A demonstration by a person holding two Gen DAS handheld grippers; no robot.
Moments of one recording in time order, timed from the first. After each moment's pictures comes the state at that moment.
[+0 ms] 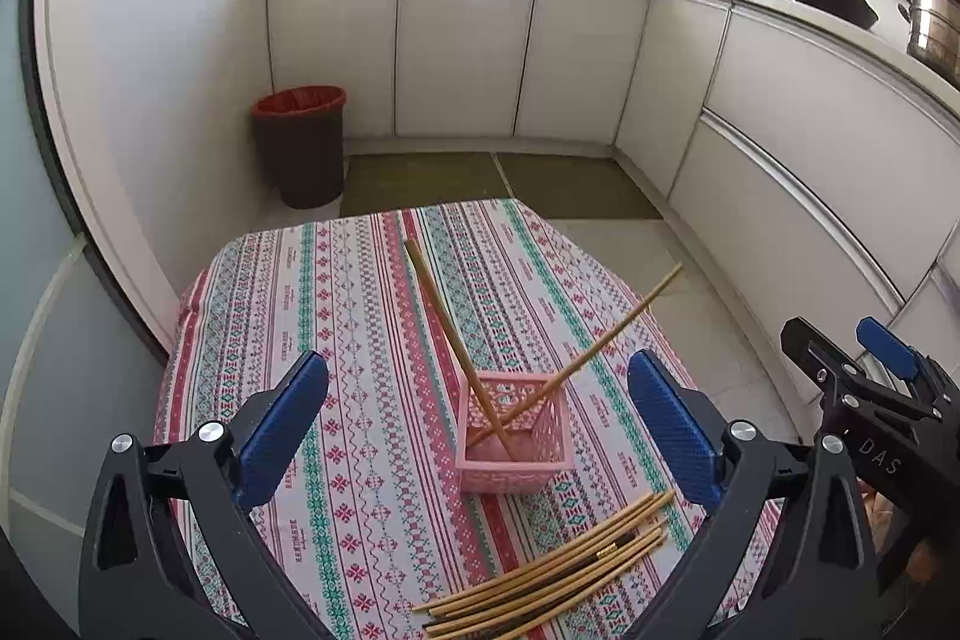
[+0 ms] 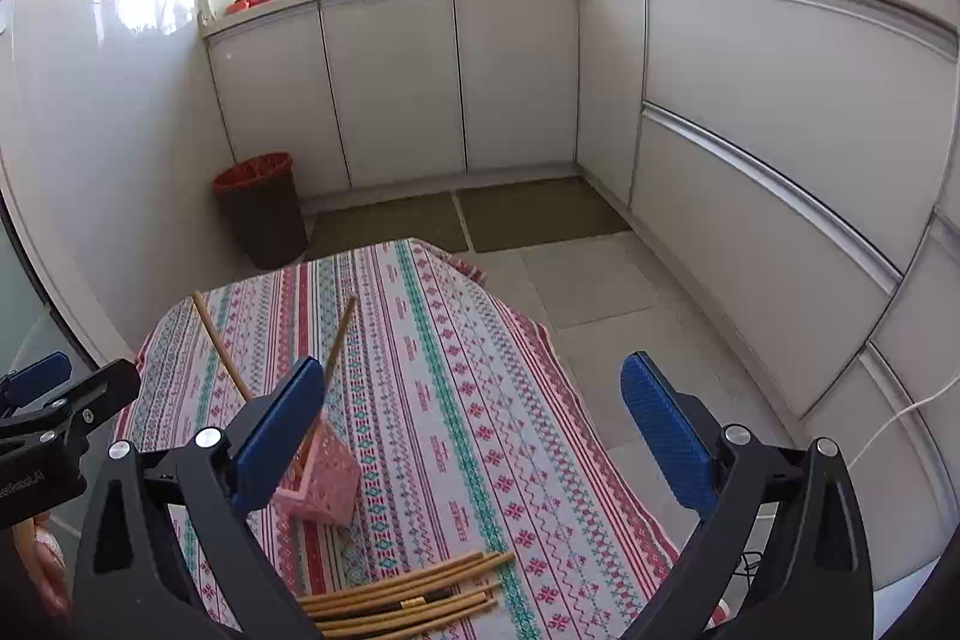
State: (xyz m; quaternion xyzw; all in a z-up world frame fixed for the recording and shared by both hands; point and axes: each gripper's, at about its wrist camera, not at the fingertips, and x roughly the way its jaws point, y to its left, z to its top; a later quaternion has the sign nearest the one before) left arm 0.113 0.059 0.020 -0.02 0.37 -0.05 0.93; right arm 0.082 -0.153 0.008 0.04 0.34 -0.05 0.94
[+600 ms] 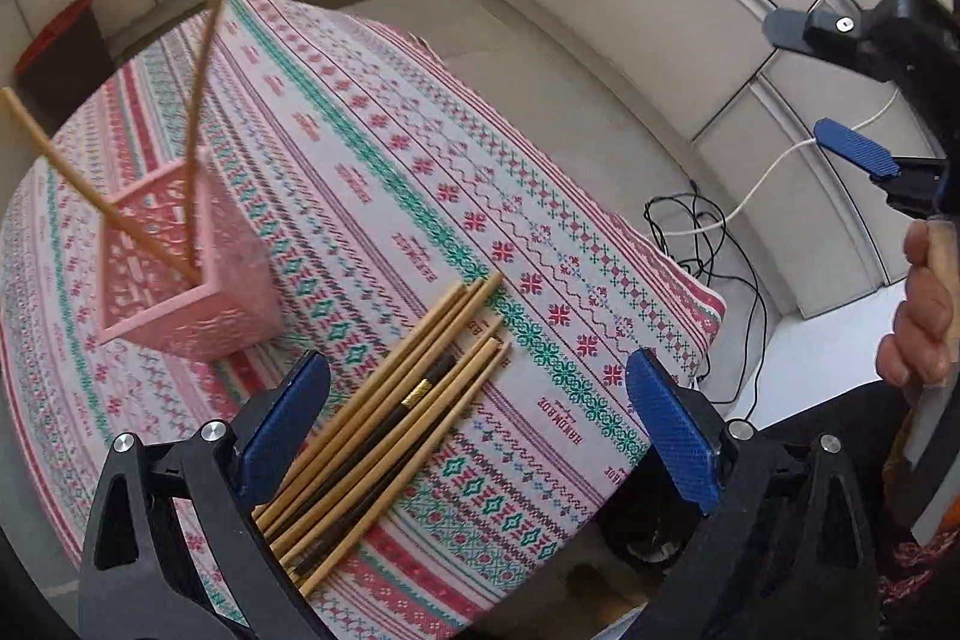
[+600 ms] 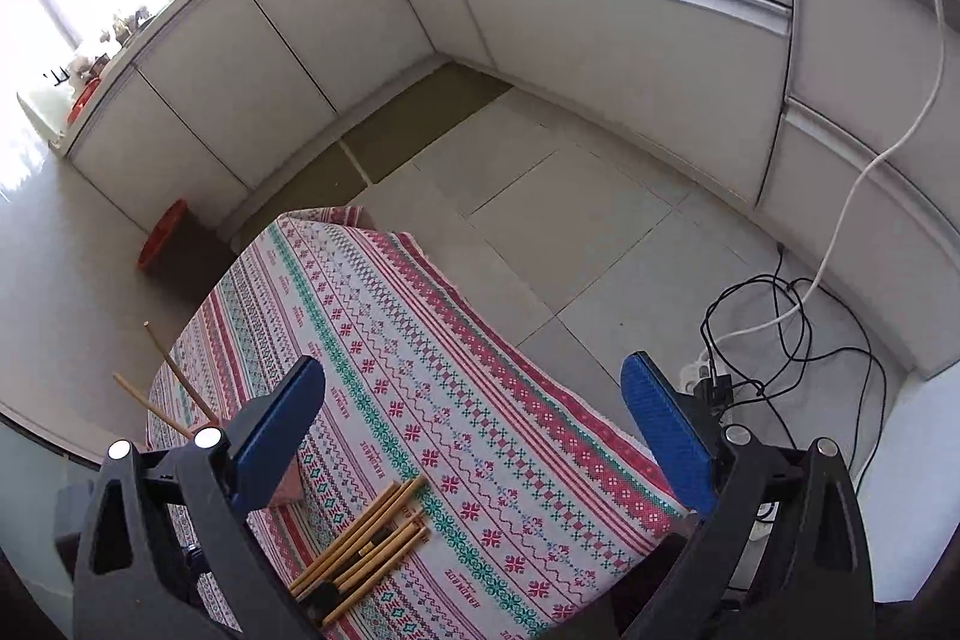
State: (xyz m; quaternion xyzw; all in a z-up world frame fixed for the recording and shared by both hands) left arm 0.111 -0.073 -0.099 0.08 0.56 -0.26 0.78; right arm 0.051 -0.303 -0.037 0.26 0.43 -0.15 0.85
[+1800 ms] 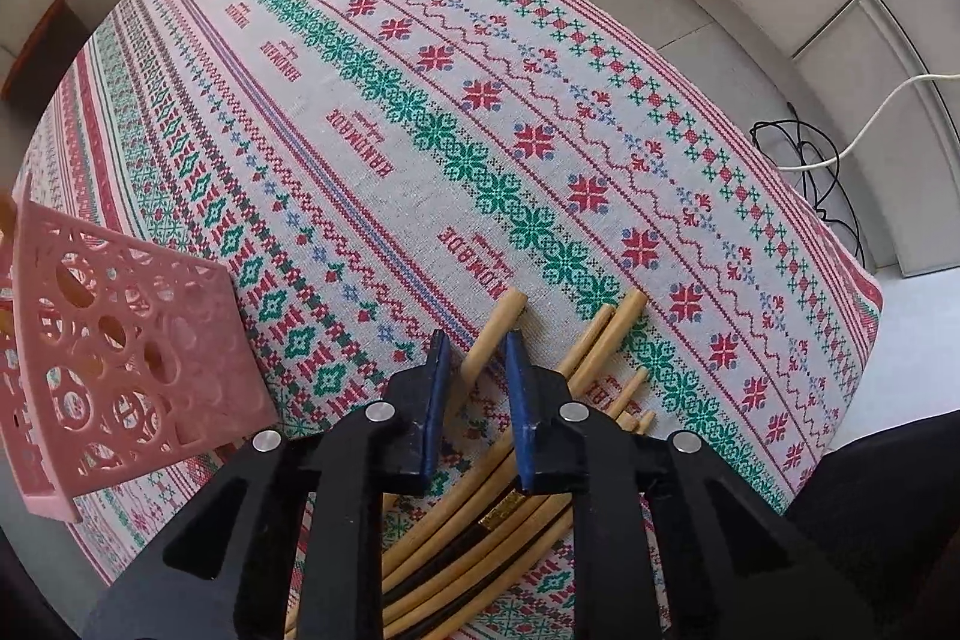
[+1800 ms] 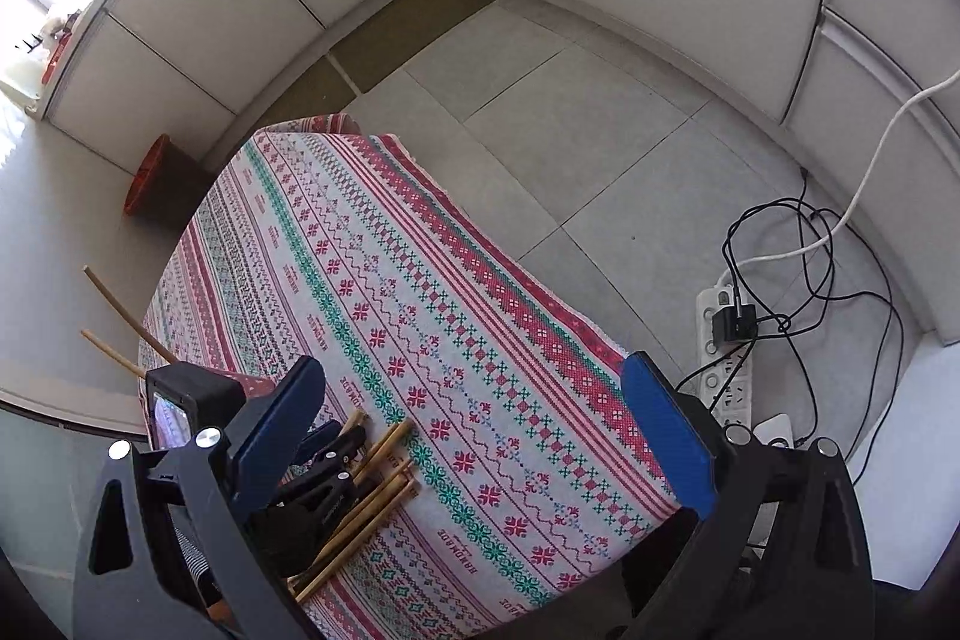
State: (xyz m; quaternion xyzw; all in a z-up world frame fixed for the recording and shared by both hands) left arm 0.168 -0.103 -0.193 0.18 0.61 -0.20 0.74; right arm 0.074 -0.302 -0.092 0.28 0.52 -0.13 0.79
